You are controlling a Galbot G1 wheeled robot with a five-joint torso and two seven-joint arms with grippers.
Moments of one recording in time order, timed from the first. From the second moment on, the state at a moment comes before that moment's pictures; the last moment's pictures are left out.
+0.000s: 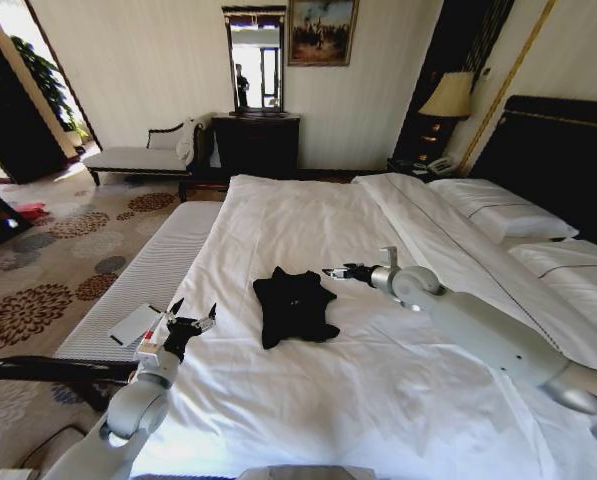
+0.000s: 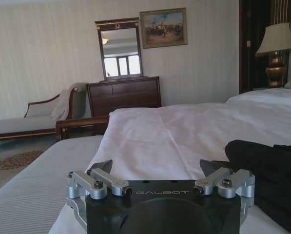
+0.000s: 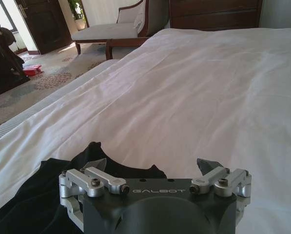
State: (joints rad) left arm 1.51 -0.94 -0.48 -2.07 -0.46 0.06 -0.20; right arm -0.22 0.70 -0.47 1.52 1.30 -0.46 0.05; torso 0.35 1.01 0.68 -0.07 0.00
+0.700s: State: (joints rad) left arm 1.51 -1.00 -0.48 -2.02 -0.41 0.02 -0.18; right arm 0.01 0.91 -0.72 1.21 1.39 -0.63 0.04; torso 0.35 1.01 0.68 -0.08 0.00
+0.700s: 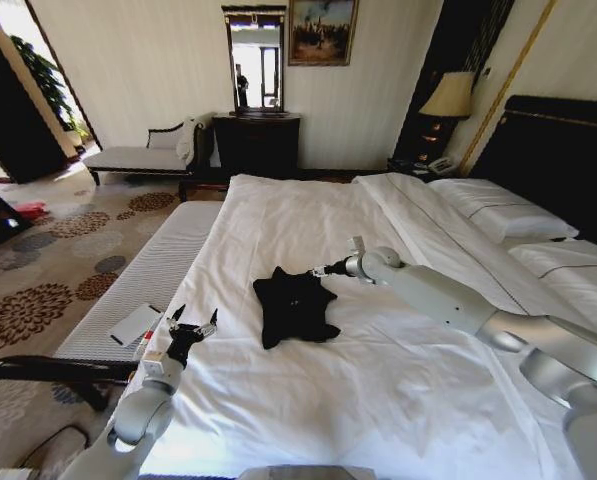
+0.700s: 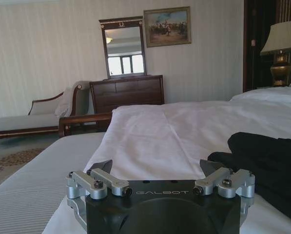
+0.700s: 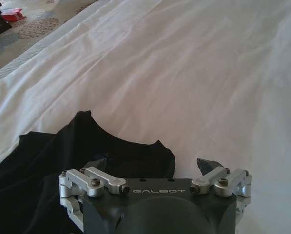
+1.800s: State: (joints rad) left arm 1.49 -1.00 -0.49 -2.02 -0.44 0.02 -0.18; right arm -0.01 0.98 -0.72 1.06 1.36 -0.65 0.02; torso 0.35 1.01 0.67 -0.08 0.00
